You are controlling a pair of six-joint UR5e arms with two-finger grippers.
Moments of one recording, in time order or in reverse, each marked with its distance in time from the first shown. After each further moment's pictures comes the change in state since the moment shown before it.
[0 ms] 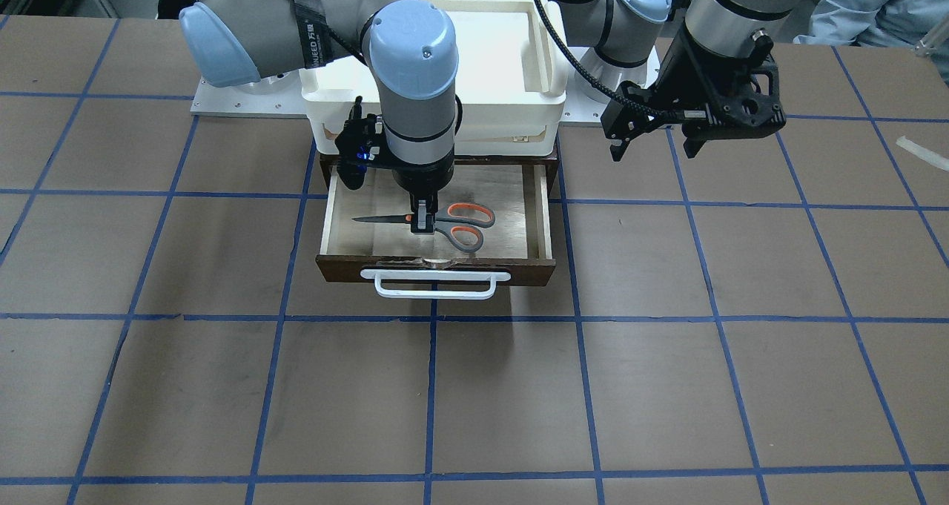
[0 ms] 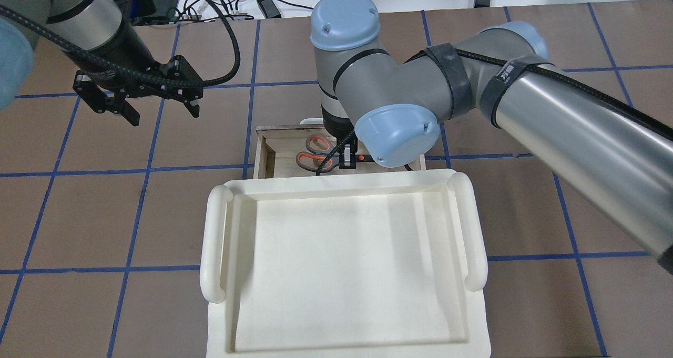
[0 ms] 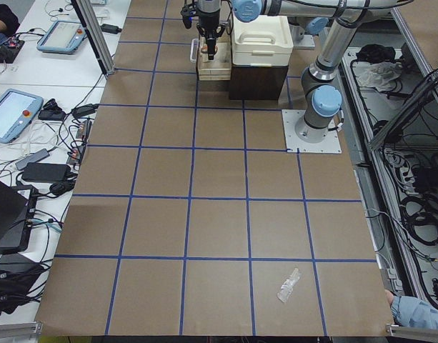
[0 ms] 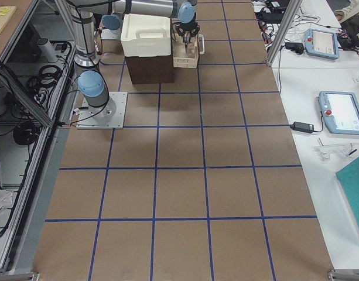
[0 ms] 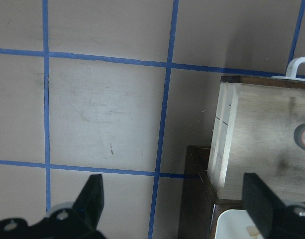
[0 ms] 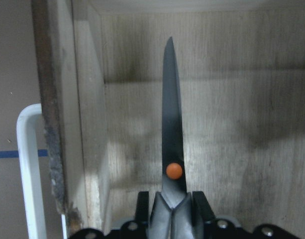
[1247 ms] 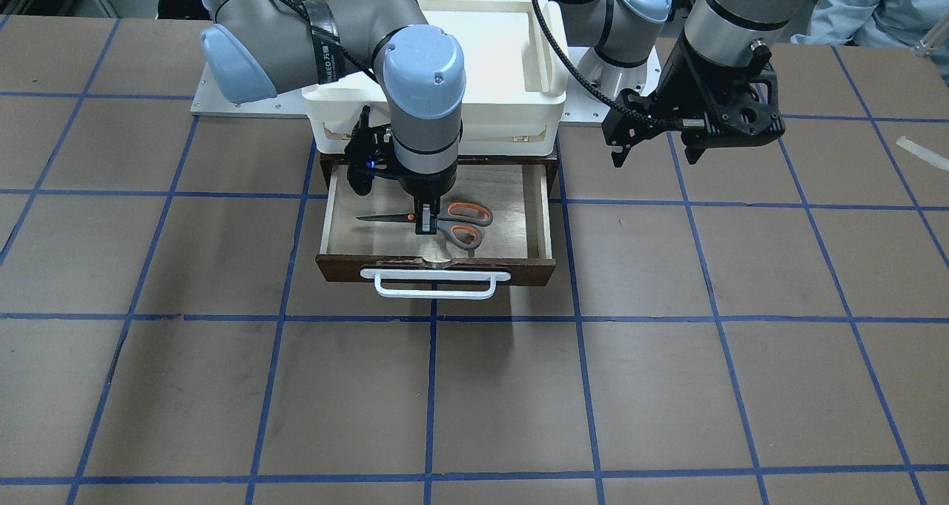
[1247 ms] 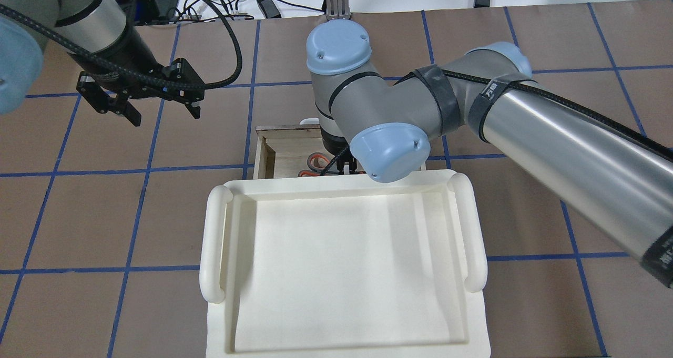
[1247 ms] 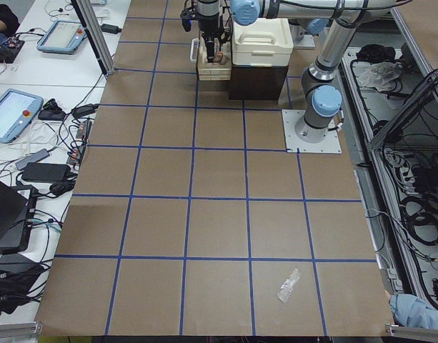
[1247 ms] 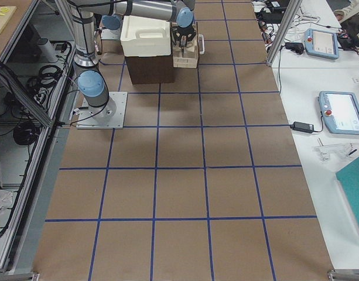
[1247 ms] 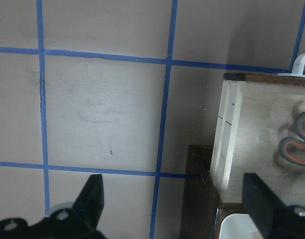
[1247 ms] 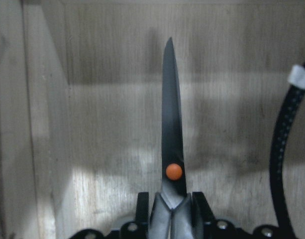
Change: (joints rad) left arm 0.001 -0.010 0.001 0.014 0.012 0.006; right arm 0.015 0.019 0.045 -0.013 -0.002 0.001
